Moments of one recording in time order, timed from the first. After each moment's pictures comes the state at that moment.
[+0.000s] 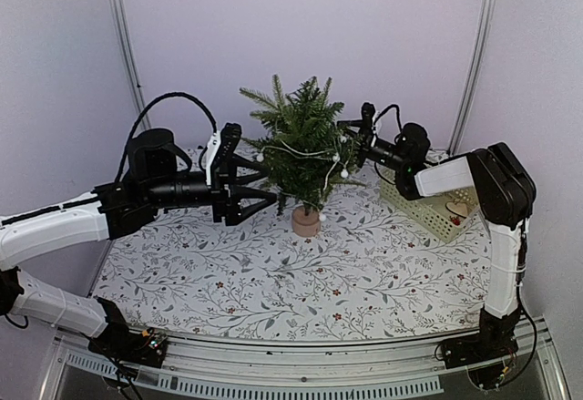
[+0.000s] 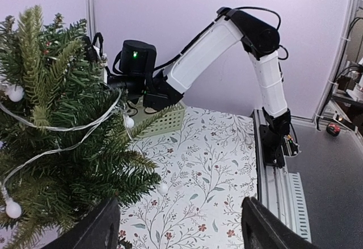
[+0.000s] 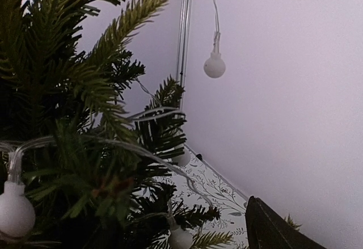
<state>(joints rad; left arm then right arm) -0.79 1.18 0.88 0.17 0.53 0.01 0.41 2.09 1.28 1.09 -0.71 0.07</state>
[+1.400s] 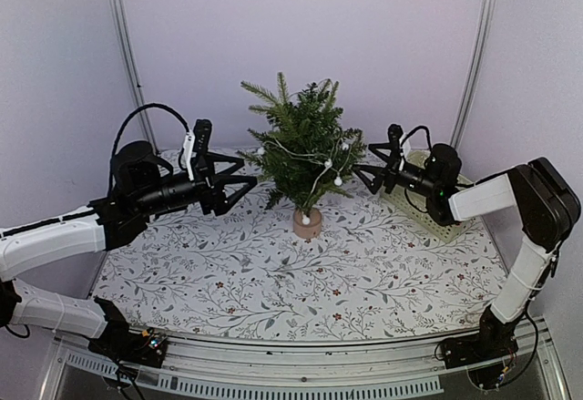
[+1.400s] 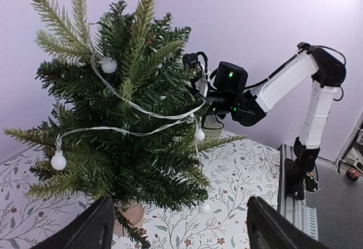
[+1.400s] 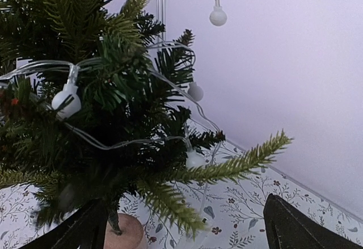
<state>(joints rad) -0.67 1.11 0.72 0.39 0.44 -0.17 0.36 1.78 0.84 1.02 -0.63 0.02</state>
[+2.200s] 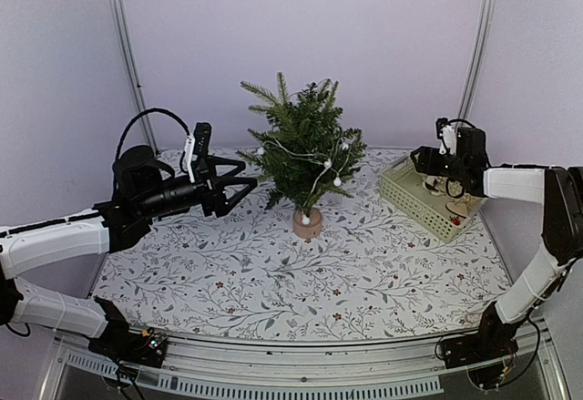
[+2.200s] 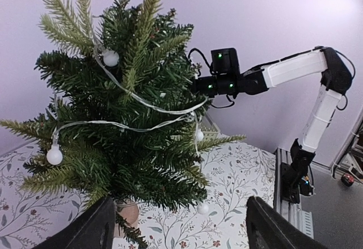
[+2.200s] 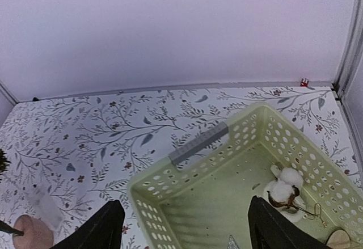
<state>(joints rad) -0.65 1.14 0.68 0.47 0.46 -0.22 0.11 1.57 0.94 0.26 -0.19 0.17</state>
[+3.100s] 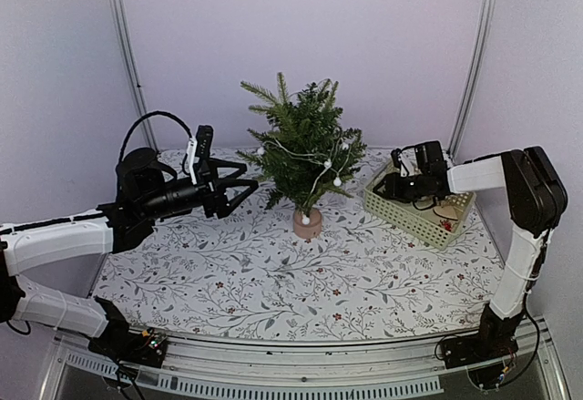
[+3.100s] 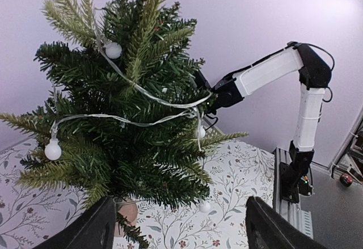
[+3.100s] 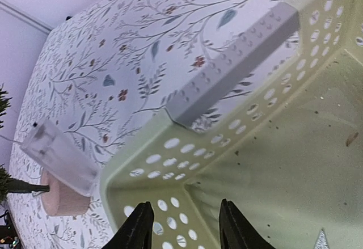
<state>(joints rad) -0.64 1.16 0.66 0.52 0.47 -0.23 0.24 1.89 1.11 0.02 -0.41 0.31</state>
